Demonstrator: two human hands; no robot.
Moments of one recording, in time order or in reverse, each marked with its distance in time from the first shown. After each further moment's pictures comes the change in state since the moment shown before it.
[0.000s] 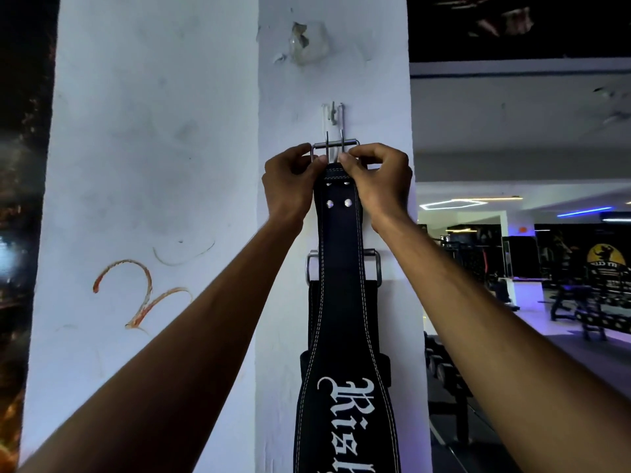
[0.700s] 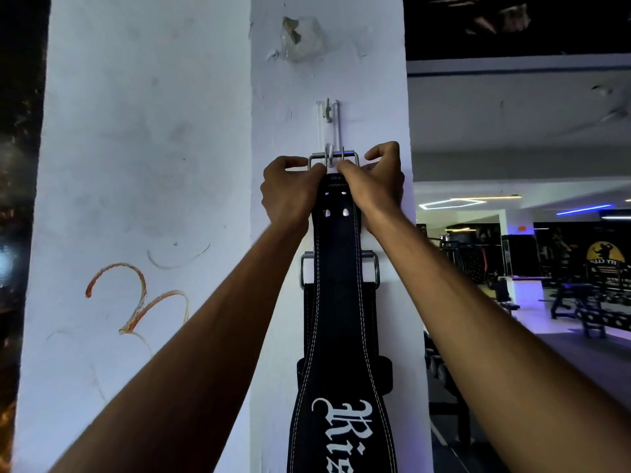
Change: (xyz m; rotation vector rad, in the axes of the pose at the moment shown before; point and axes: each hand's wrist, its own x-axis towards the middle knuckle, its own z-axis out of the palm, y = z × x) left_hand -0.003 -0.001 0.013 0.066 0.113 -0.189; right_hand -0.001 0.003 0.007 -0.016 0.026 0.245
